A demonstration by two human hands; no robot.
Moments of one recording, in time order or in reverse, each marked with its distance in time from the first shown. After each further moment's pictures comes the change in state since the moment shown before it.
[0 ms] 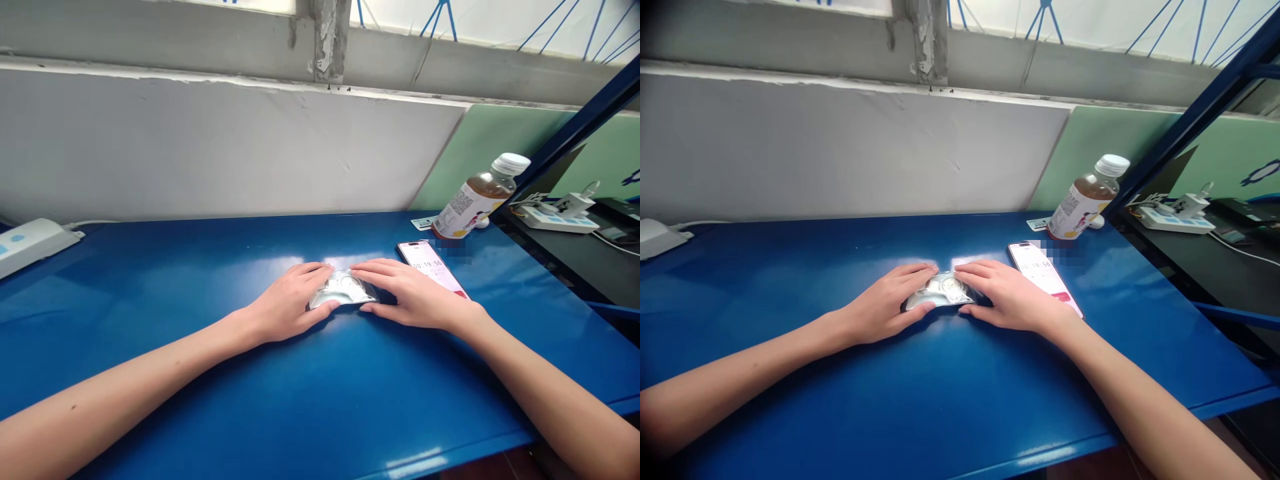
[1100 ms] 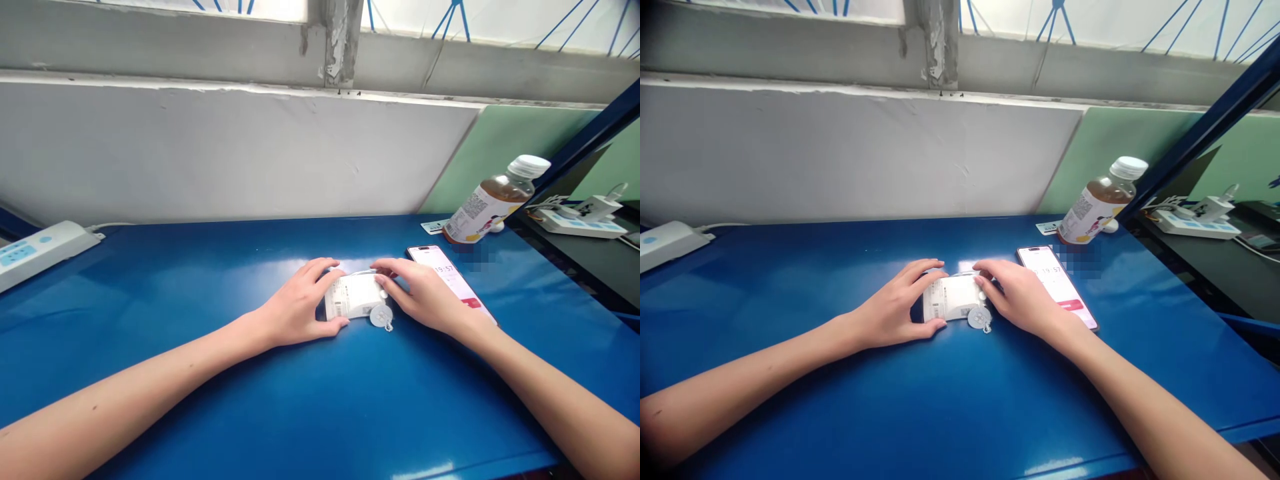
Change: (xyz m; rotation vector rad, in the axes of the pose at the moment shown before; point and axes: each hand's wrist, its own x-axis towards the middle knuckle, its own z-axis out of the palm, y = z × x) left_hand -0.001 0.000 0.003 -0.047 0.037 -0.056; right_hand 0.008 -0.001 0.011 0.173 0.261 0.301
